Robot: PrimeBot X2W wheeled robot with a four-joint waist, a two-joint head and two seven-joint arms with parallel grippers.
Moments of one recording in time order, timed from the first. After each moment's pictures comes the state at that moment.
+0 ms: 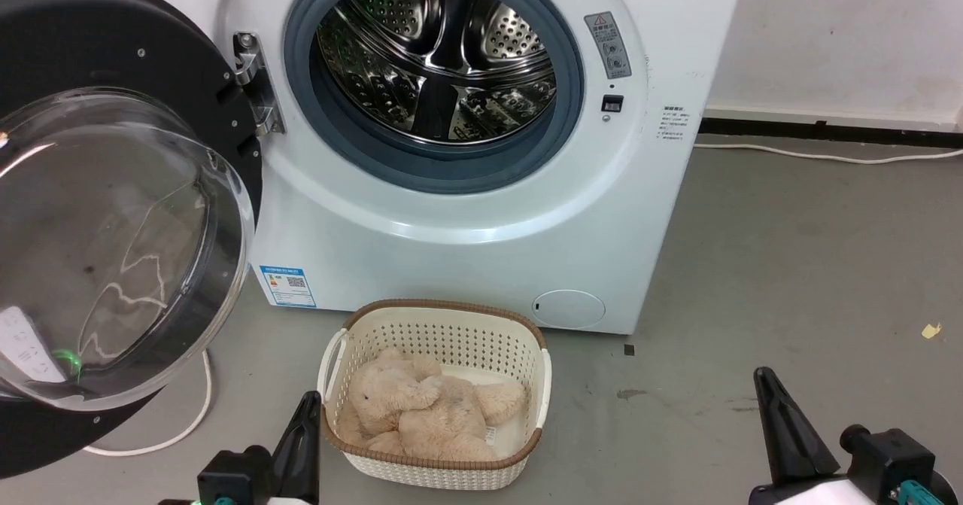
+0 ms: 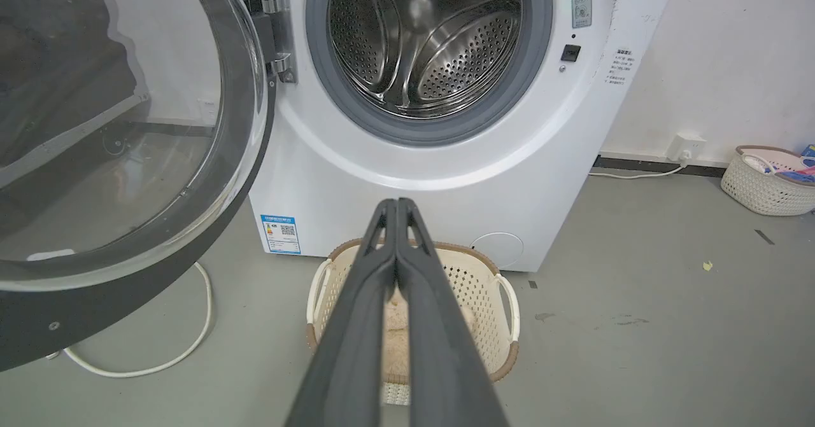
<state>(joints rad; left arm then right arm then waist) 0.08 0.19 -0.20 0.07 -0.27 0.10 -0.18 0.10 -0.05 0.00 0.03 0.14 0.13 -0.17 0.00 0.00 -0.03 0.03</state>
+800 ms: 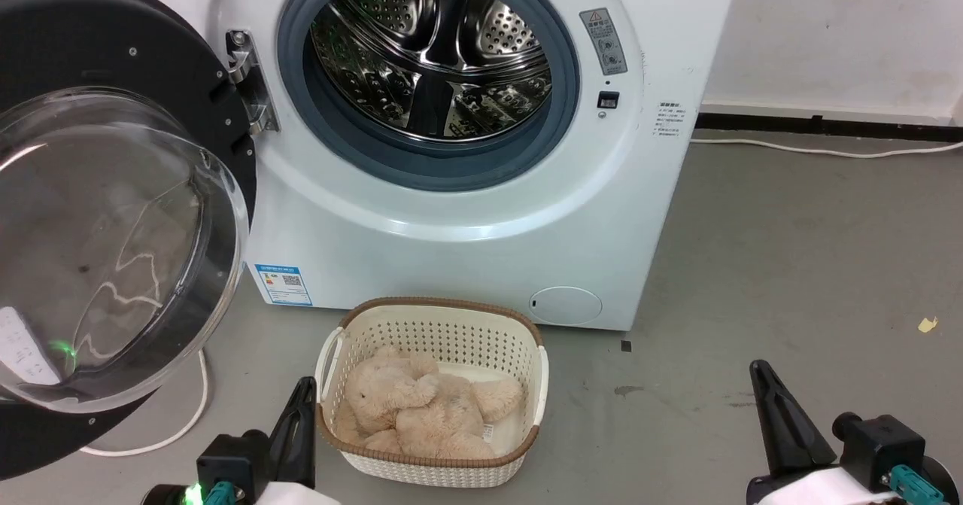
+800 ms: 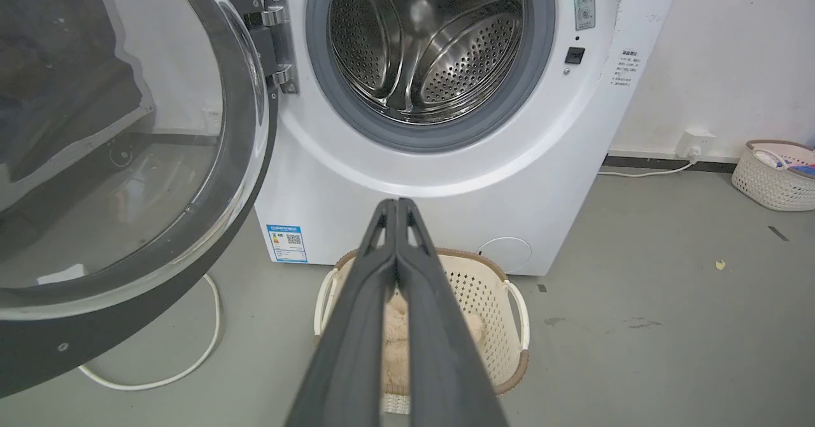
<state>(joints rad) 0.07 0.16 -0.15 0.05 -0.21 0.08 -0.14 0.07 -0.05 0.00 0.02 0.11 0.13 -0.13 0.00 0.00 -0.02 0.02</state>
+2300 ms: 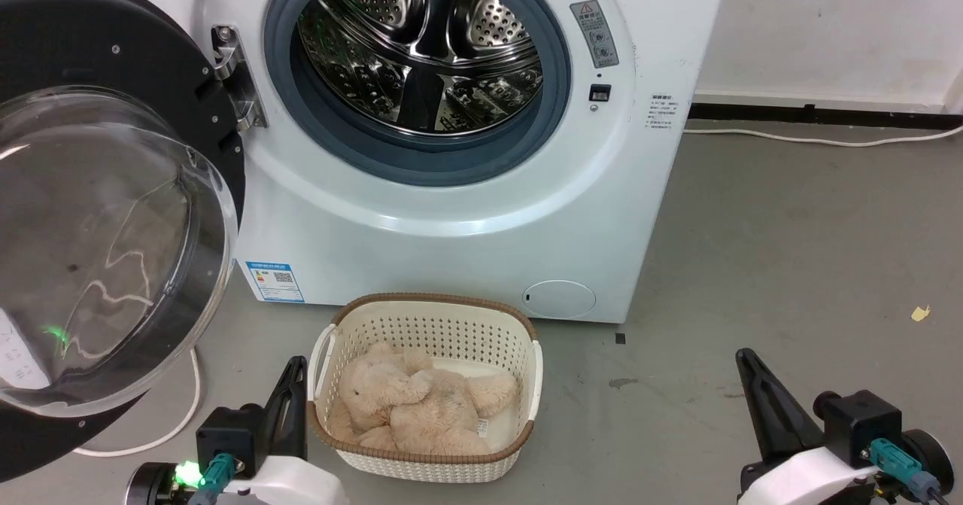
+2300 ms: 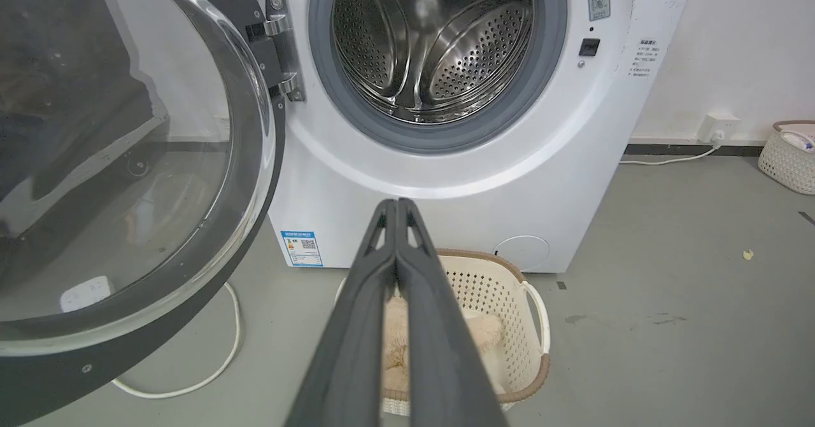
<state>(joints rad) 0.04 0.09 -0.06 0.02 -0.08 0.03 -0.05 0.03 -0.05 0.00 0.01 0.05 0.13 -0.05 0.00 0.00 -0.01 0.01</state>
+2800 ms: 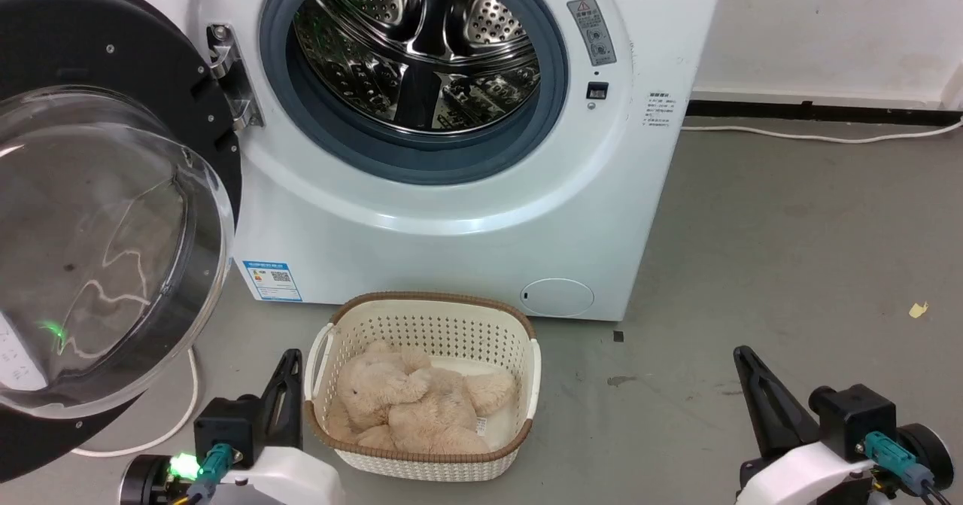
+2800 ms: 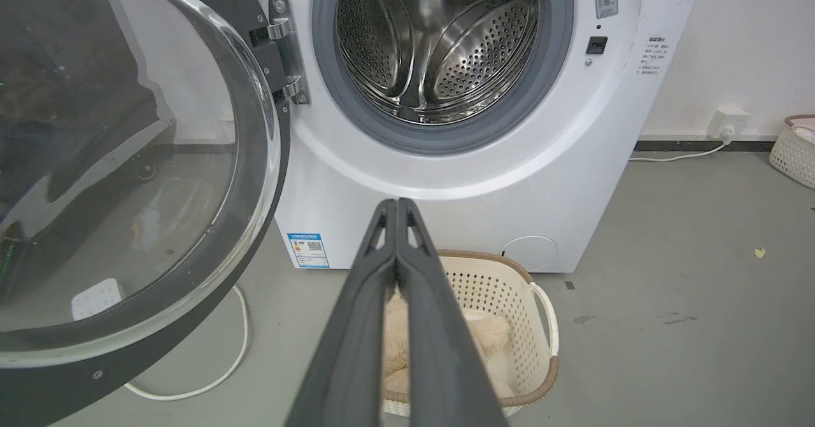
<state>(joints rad) 0.02 0.07 -0.03 0.01 -0.04 0.01 -0.03 0.03 -0.05 0.00 0.01 0.03 0.13 -0.02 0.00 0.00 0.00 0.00</state>
